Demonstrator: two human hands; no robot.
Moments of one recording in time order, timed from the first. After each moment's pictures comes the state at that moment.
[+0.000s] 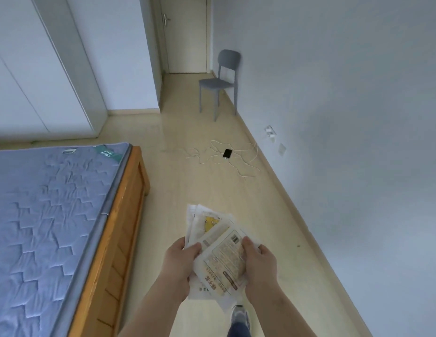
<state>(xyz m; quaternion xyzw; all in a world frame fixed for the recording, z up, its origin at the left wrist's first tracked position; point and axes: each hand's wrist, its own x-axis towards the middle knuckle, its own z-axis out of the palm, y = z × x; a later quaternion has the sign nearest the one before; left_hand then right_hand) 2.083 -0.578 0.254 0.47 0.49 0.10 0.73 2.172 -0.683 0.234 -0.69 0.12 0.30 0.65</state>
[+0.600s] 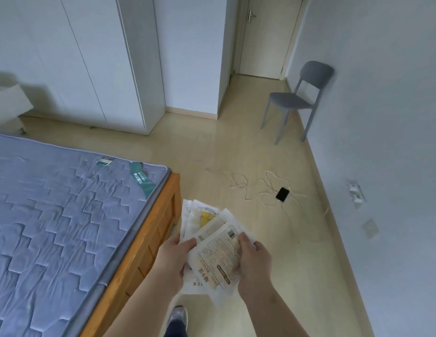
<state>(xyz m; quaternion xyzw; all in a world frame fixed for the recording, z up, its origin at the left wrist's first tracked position) 2.304 -0.215 0.259 0.35 0.56 0.22 0.72 2.420 -0.285 0.242 -0.71 0.01 0.38 0.59</state>
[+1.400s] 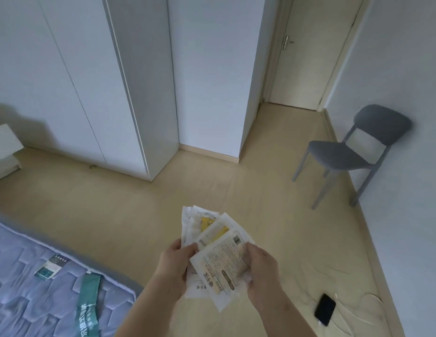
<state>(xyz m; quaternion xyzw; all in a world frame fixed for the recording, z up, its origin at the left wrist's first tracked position) 2.613 0.295 0.262 0.27 0.57 0.30 0.71 2.756 0.240 0.233 -0.66 -0.04 0.48 0.58</state>
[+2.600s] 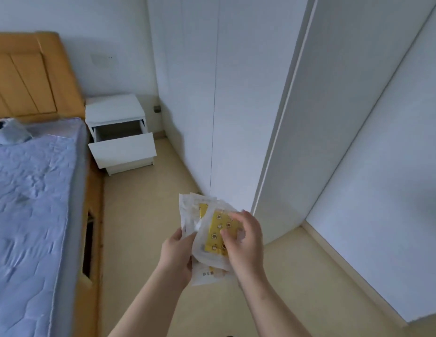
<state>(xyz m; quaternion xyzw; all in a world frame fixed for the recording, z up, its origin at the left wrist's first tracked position) 2.499 0.956 0.270 0.06 0.59 0.60 0.53 2.611 0.999 0.266 -0.49 -0.63 0.44 0.41</state>
